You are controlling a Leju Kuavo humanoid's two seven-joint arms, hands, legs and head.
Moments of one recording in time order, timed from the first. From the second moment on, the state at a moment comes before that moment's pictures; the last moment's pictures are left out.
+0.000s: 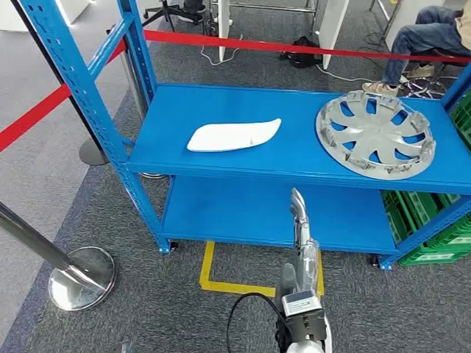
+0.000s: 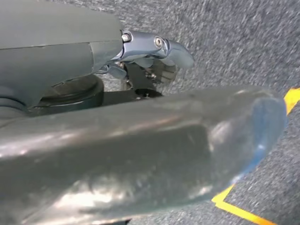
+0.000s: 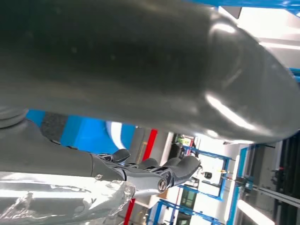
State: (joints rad) left arm -0.09 -0.26 1.23 -0.23 -0.94 -0.16 -0.42; right arm 0.14 0.10 0.51 -1.73 0.31 -0.49 -0.50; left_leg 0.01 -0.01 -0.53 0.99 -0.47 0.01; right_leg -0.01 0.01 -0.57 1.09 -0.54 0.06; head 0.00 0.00
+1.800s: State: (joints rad) left arm -0.09 -0.26 1.23 -0.23 -0.93 -0.10 -0.38; right arm 0.13 0.10 0.53 -1.73 0.31 -0.49 -0.49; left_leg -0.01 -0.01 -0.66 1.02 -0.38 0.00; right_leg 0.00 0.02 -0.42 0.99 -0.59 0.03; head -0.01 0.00
